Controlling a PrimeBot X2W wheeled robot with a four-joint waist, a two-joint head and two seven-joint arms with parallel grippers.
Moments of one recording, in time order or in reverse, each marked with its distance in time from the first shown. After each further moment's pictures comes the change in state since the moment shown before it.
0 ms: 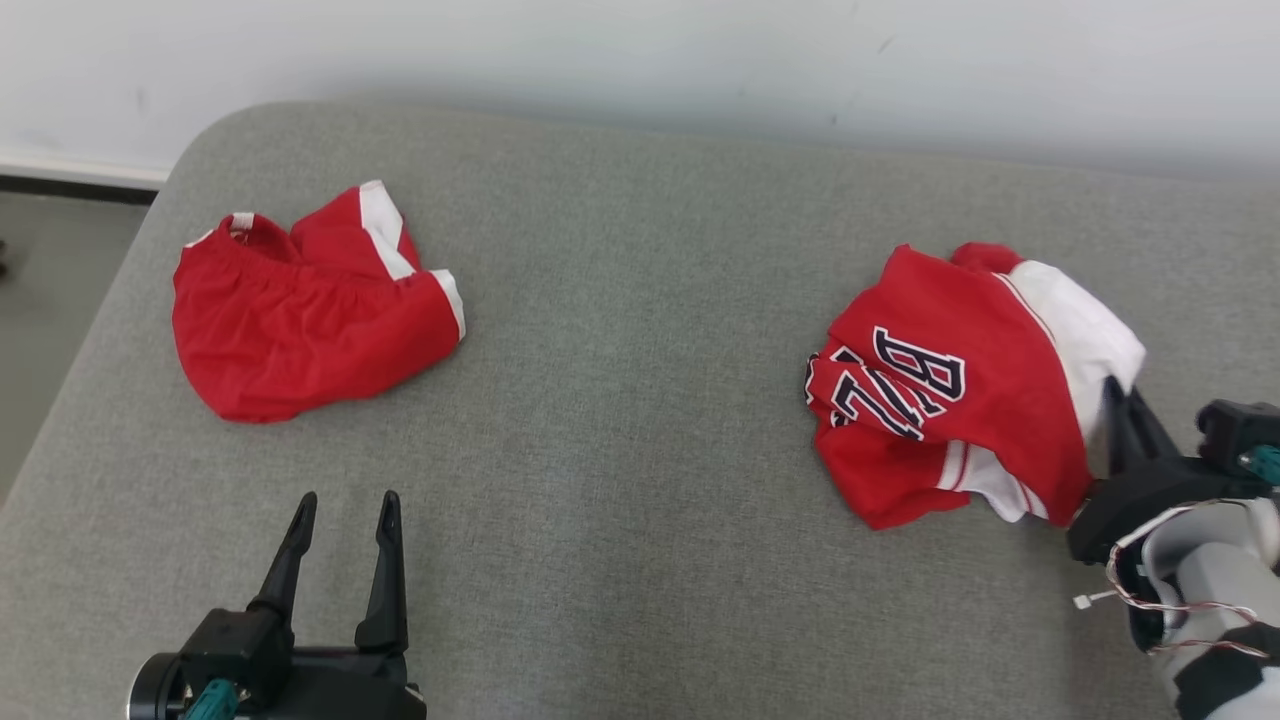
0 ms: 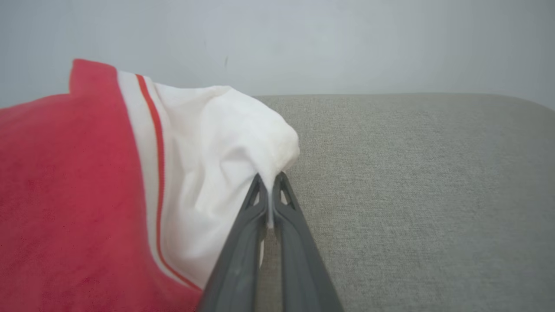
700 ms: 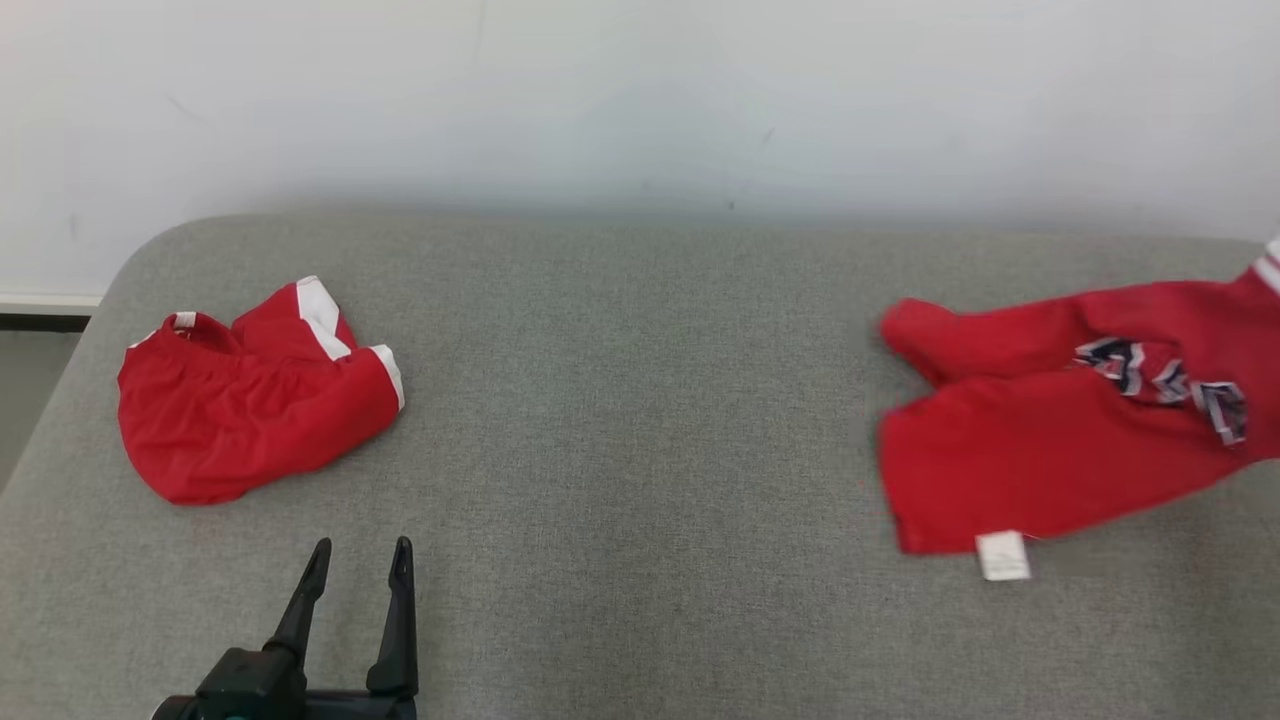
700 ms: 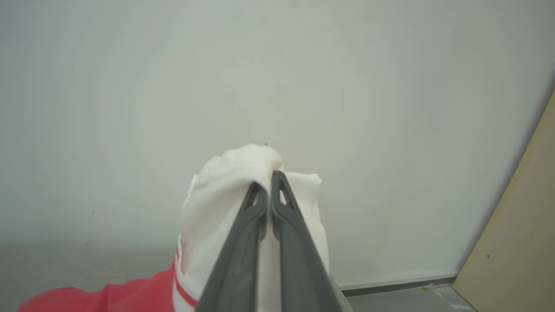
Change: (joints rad) left arm 0.065 -0.004 -0.009 0.006 0.000 0.000 0.000; right arm 0.035 -0.313 -0.170 -0.279 -0.026 0.000 0.017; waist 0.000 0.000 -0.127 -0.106
